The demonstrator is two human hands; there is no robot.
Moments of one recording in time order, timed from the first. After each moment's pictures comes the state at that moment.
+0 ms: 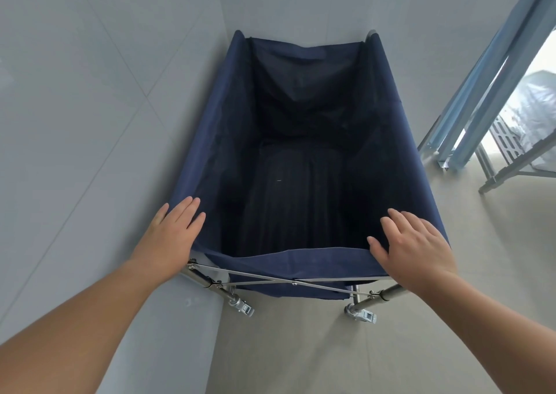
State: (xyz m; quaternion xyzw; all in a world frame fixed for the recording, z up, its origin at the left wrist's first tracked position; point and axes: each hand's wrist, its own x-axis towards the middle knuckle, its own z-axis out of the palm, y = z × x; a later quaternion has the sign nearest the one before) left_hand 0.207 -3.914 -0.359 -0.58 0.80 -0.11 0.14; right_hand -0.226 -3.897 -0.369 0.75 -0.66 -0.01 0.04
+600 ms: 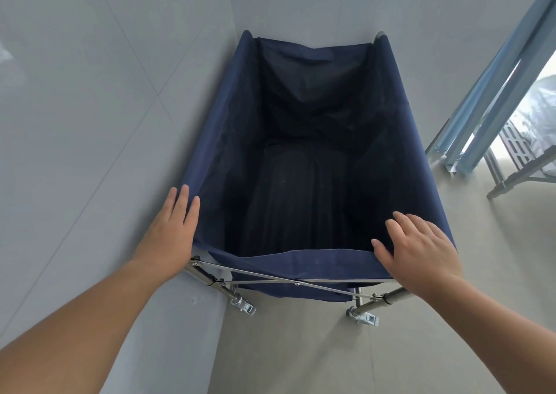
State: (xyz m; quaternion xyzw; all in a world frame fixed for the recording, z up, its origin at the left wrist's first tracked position) left_hand 0.216 -3.914 -0.363 -0.64 0.76 -0.05 0.06; right_hand -0.217 -3.899 -0.365 0.75 -0.66 -0.03 0.03
